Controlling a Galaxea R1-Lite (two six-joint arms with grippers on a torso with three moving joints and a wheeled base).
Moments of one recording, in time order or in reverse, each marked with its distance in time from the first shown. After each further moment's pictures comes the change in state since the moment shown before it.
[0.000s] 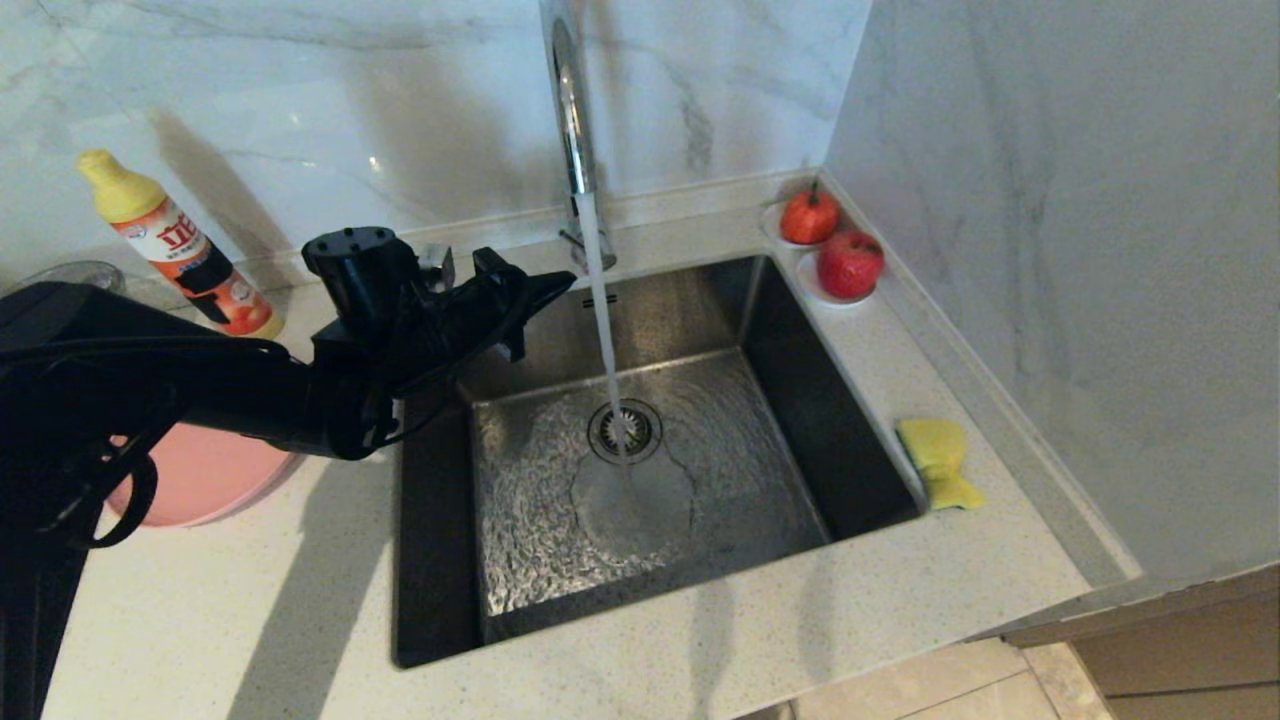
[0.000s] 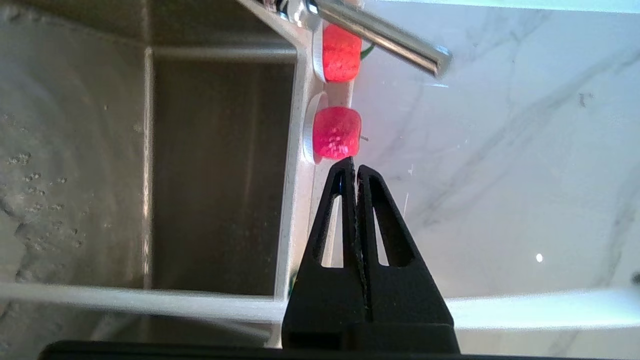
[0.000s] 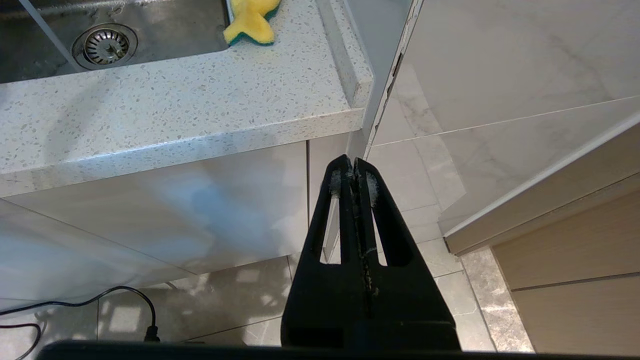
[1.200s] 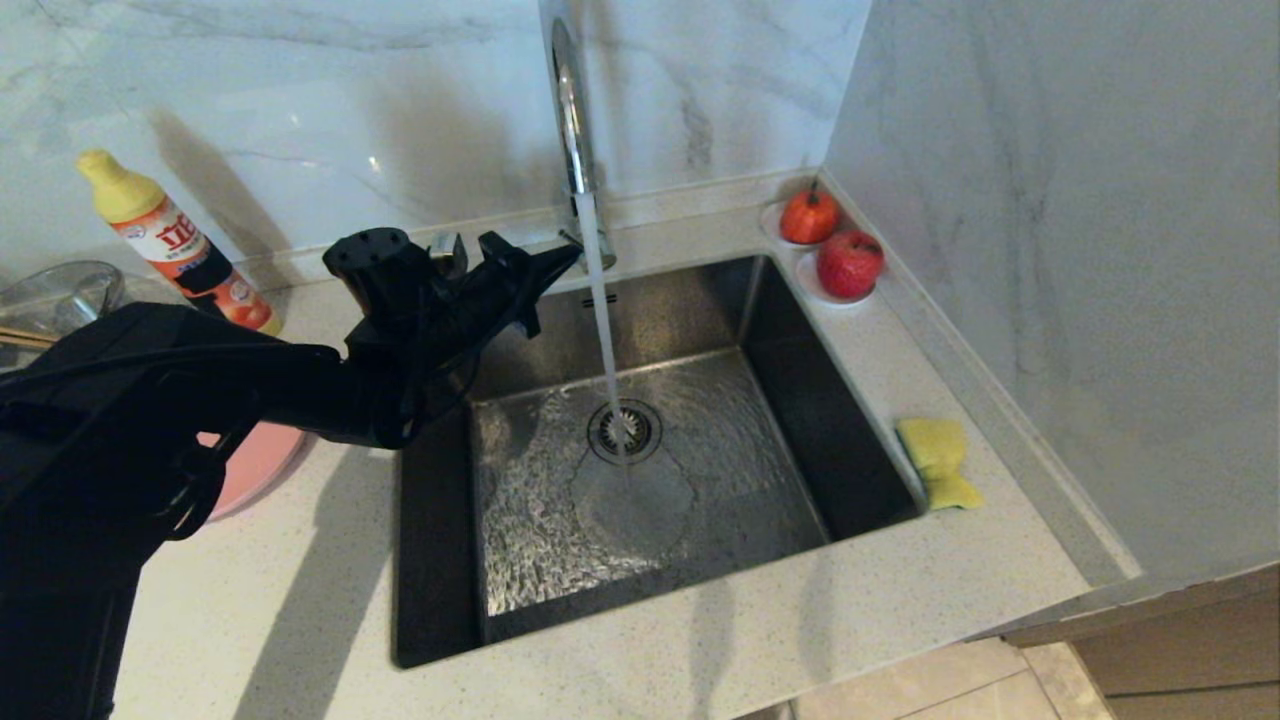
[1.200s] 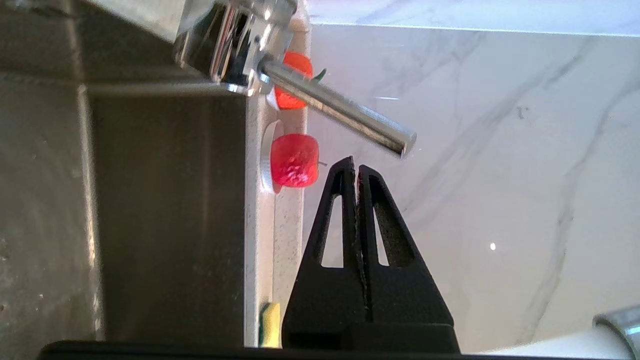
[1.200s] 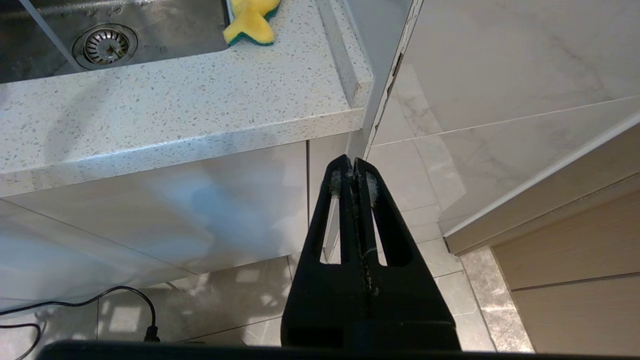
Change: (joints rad) left arm 0.006 0.137 -0.176 -0.146 -0.011 -0.115; right arm 0.000 0.000 0.000 0.000 0.000 0.000
